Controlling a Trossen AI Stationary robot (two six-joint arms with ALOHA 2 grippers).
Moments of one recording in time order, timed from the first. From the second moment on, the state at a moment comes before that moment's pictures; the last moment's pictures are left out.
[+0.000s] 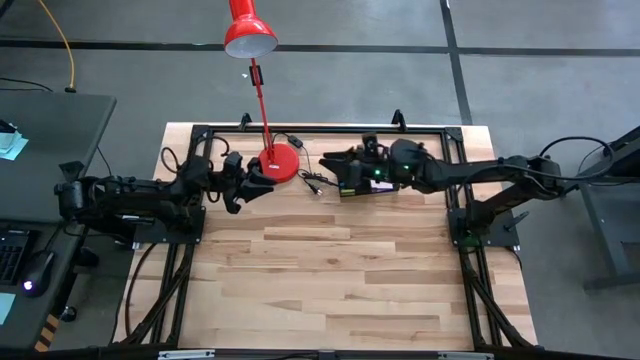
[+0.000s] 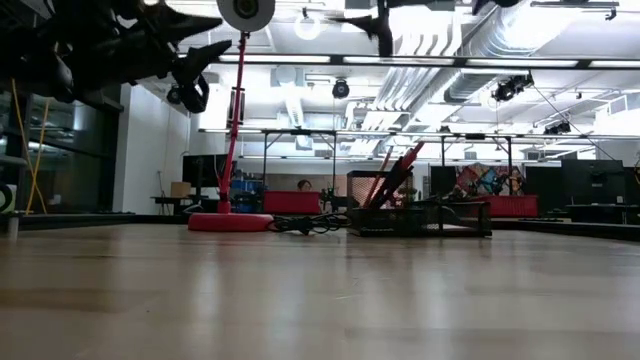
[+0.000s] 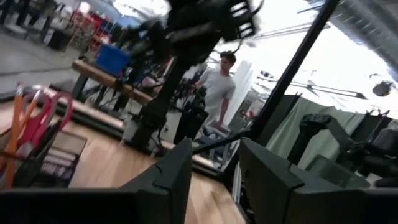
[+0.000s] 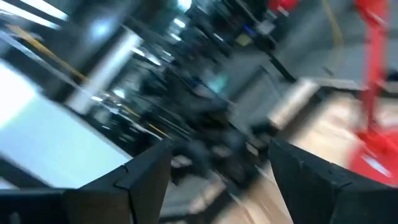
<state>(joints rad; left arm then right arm) 0.52 1.00 0.18 1.07 0.53 -0.64 -0.11 1.39 1.00 0.42 0.08 0.79</state>
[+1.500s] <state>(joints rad) -0.13 0.57 0.57 -0.36 -0.57 -0.11 0.25 0.84 0.40 0.71 0.22 0.43</state>
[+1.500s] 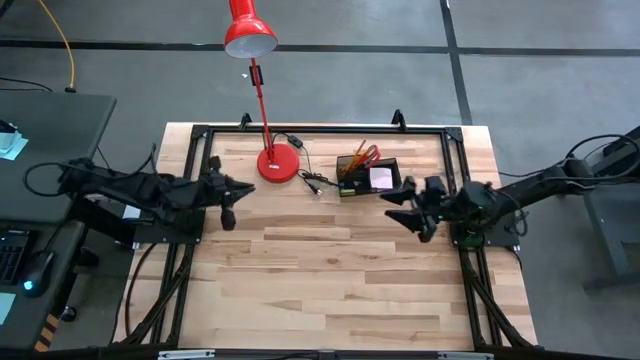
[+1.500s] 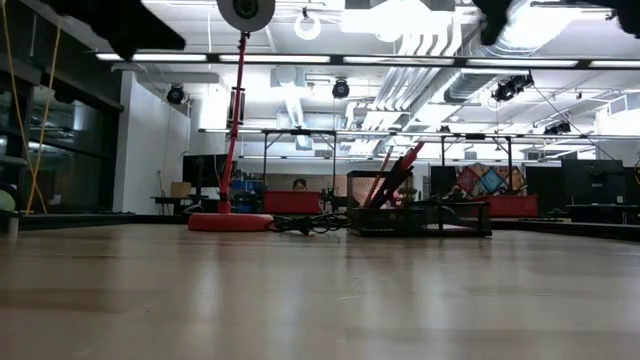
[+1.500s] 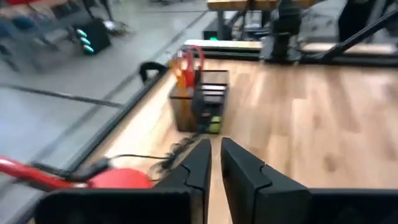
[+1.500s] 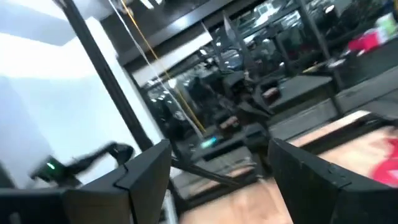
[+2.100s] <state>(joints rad) -0.26 0.58 0.30 0.08 -0.71 0.02 0.37 0.39 0.22 0.33 0.47 0.46</state>
